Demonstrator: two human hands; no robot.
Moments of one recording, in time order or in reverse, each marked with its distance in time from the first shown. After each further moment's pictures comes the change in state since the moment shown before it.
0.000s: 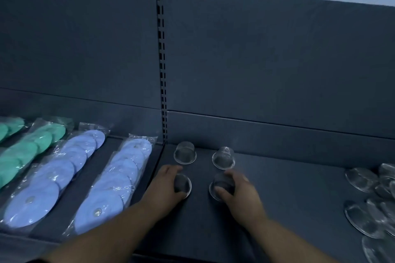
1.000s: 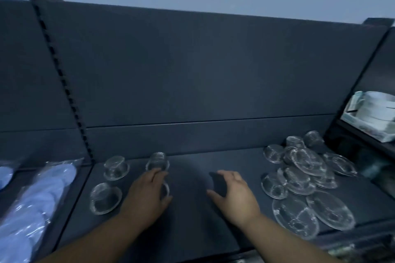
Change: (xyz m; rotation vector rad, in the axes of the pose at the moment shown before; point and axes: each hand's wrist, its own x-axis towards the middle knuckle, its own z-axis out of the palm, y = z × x) left_hand 0.006 0.103 0.059 0.320 0.016 0.346; right_hand -0.045 0.086 -0.102 -0.203 0.184 0.078
